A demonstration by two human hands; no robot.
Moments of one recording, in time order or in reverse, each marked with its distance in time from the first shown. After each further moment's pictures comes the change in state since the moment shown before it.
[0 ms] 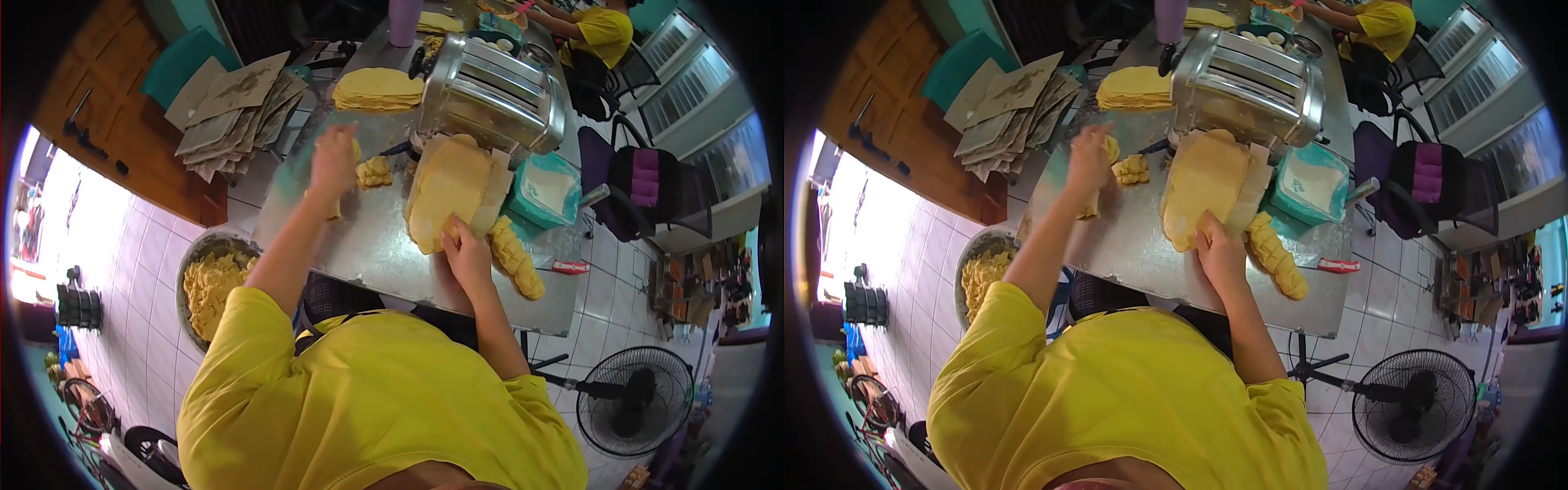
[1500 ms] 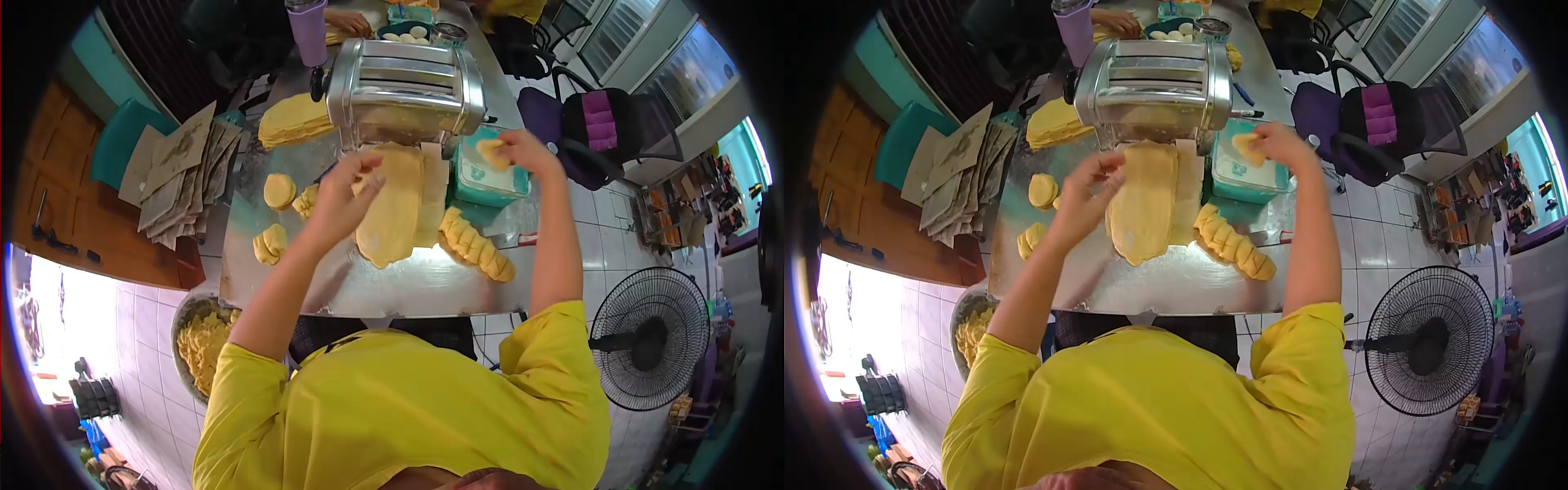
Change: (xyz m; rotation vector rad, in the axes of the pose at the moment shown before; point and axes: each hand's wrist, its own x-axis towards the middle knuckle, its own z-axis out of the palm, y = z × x) left_hand 0.007 0.129 -0.012 -0.736 -0.319 0.182; right_hand 0.161 0.134 -0.174 0.088 -0.426 0.253
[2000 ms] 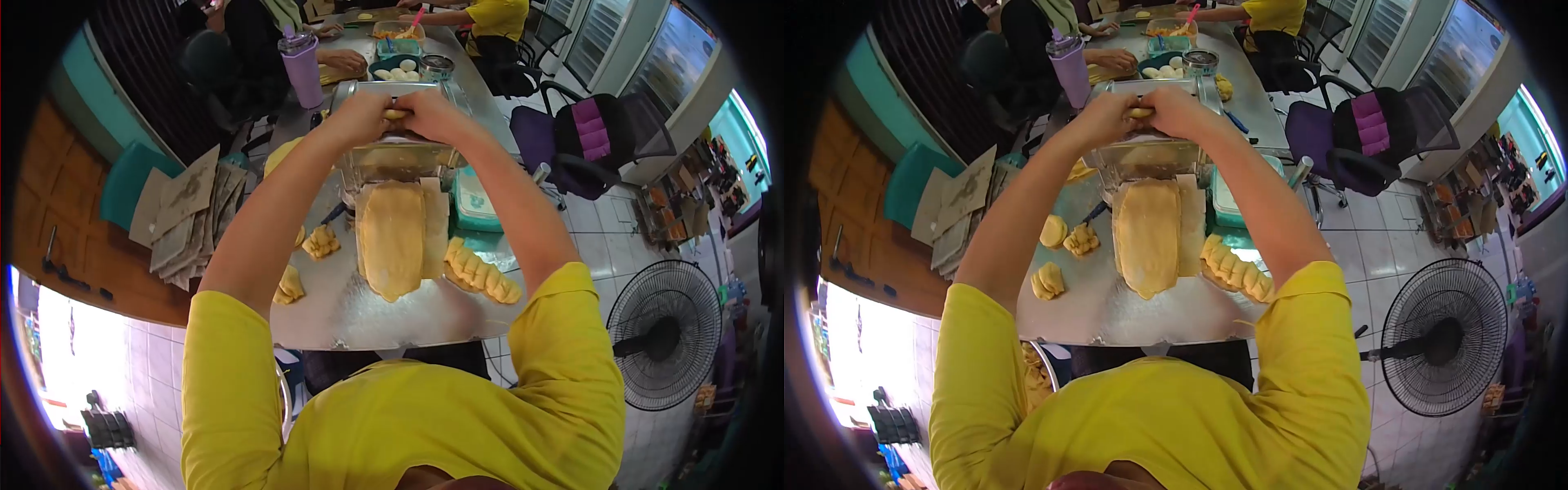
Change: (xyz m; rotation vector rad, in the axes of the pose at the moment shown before) left_hand 0.179 0.018 -0.031 0.613 -0.292 0.175; right_hand 0.070 -0.170 0.031 -0.212 0.253 -0.541
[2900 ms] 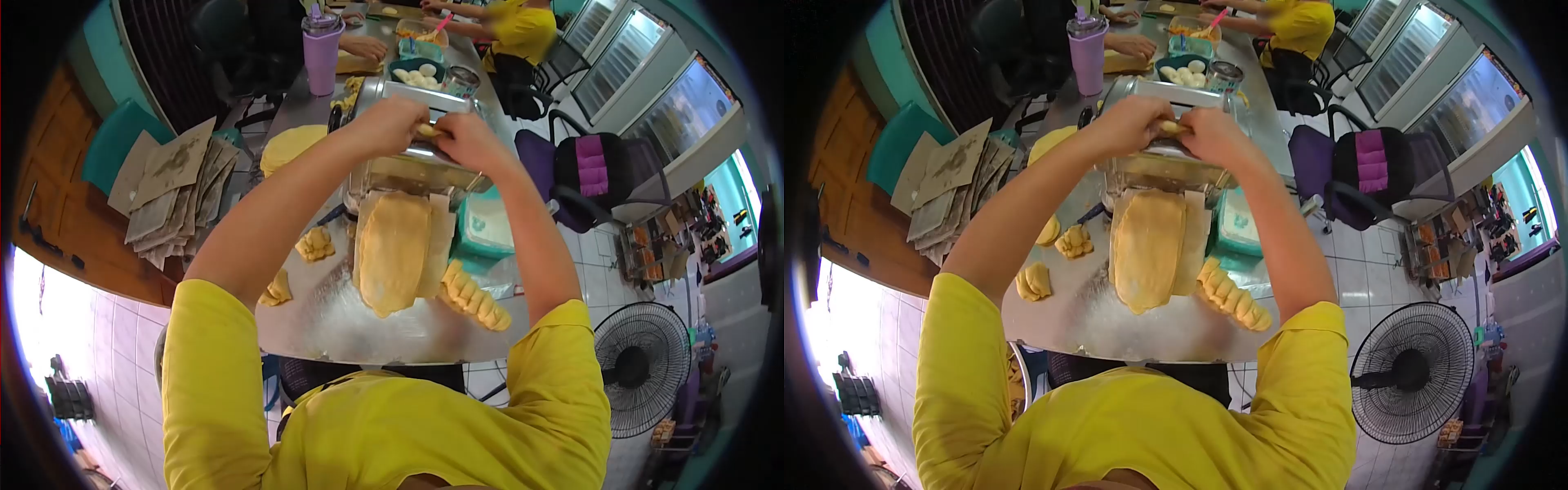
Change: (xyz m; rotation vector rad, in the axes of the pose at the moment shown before) left_hand -0.003 -0.014 0.018 -0.159 0.200 0.206; right_hand -0.008 0.000 -0.008 -0.219 -0.130 0.113
